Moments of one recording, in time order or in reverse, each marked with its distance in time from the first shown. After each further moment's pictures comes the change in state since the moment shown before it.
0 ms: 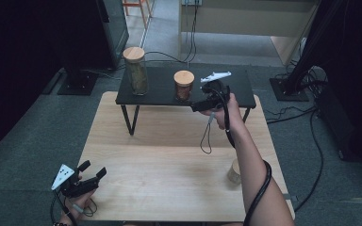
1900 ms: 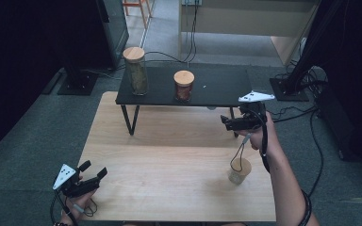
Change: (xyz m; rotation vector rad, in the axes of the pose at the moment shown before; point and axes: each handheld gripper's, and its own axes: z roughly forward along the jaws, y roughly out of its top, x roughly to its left) left arm -0.003 0.002 0.002 0.013 0.007 0.010; right arm -0.028 -0.081 -0.077 -0.037 -0.071 0.024
